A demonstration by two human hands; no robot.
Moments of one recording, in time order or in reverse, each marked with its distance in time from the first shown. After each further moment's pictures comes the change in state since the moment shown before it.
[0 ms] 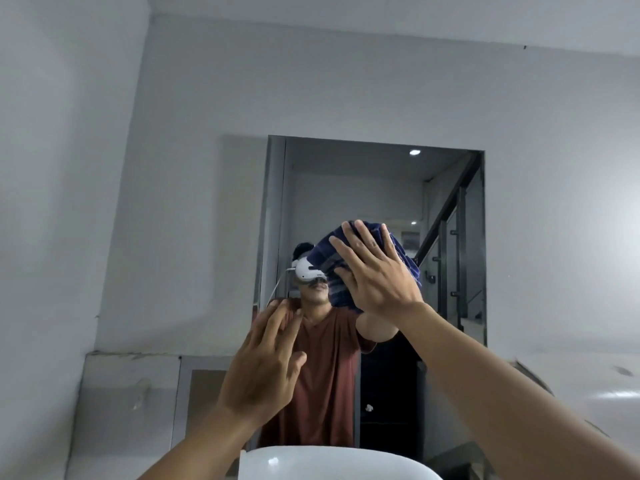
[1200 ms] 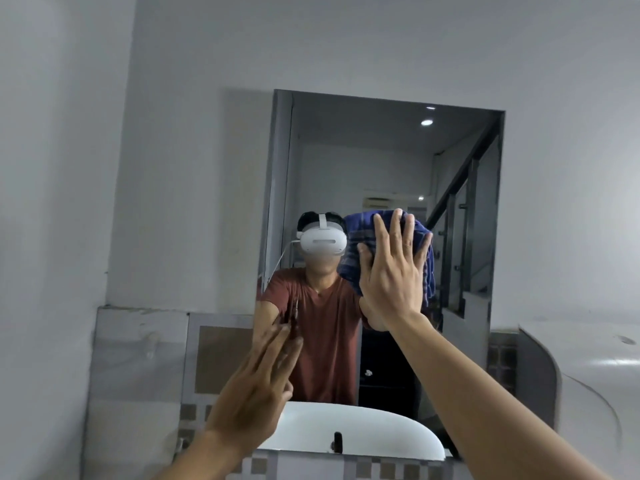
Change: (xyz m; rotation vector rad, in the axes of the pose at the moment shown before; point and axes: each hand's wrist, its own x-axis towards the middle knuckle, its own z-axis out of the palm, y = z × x) left_hand -0.093 -0.002 0.023 0.064 -0.167 0.122; right_hand -0.044 -0.037 0.020 0.077 0.123 0.503
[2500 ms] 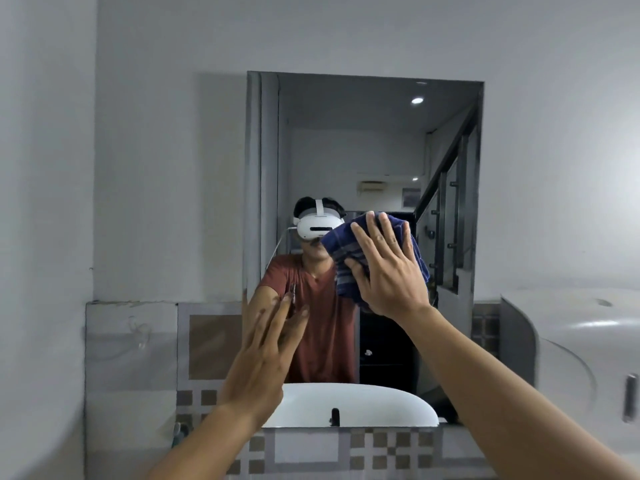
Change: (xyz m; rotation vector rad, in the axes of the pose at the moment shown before) left_hand 0.023 0.028 -0.016 0.057 0.005 -0.046; right_hand -0.029 0.039 -0.011 0.000 -0.113 -0.270
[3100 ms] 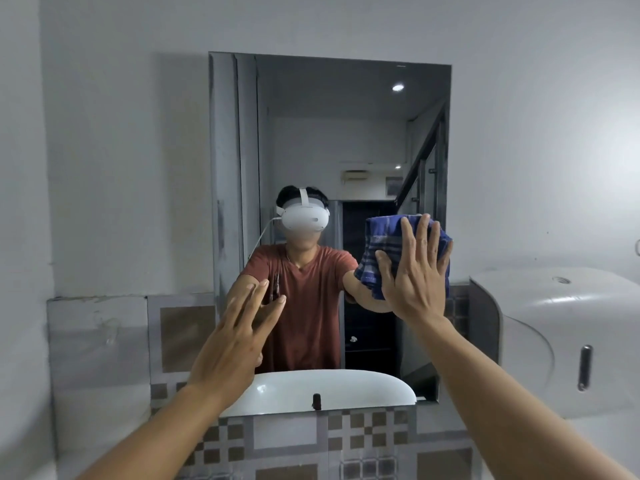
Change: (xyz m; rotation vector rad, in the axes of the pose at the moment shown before) left_hand 0.012 -0.008 -0.010 0.000 -0.152 0.035; right_hand -0.054 0.052 -0.002 0.001 0.026 0.458
